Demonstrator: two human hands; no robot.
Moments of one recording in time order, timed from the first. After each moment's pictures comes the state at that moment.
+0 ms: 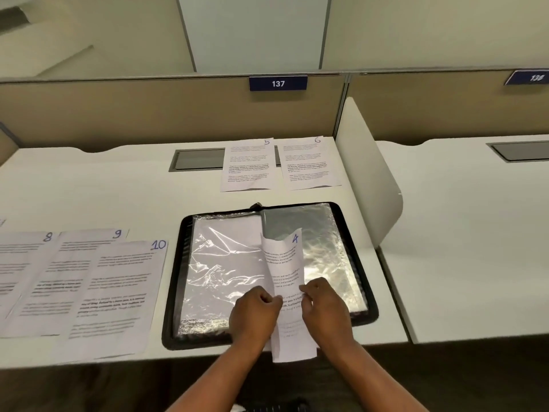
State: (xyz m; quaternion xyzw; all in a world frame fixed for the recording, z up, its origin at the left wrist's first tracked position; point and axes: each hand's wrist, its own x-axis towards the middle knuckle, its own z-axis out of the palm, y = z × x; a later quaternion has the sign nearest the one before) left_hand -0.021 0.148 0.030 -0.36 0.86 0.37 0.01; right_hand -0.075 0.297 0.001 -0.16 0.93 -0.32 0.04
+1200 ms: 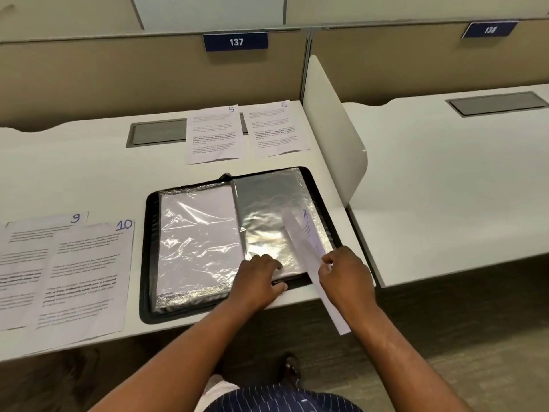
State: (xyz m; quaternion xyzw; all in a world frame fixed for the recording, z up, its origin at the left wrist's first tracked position) left_hand -0.036 0.168 -0.018 0.01 0.98 0.18 0.07; right_hand -0.060 0.374 0.056 -0.01 0.96 -0.28 0.07
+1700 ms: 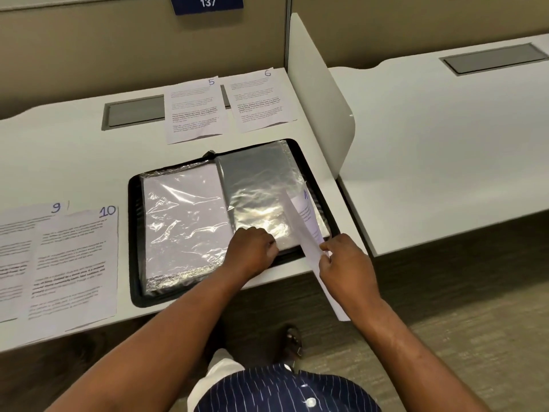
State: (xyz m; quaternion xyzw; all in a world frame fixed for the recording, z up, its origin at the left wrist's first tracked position) left_hand -0.061 0.175 -0.020 0.06 0.99 0.12 0.03; right_hand -0.027 0.401 0.044 -0.05 0.96 -0.27 0.04
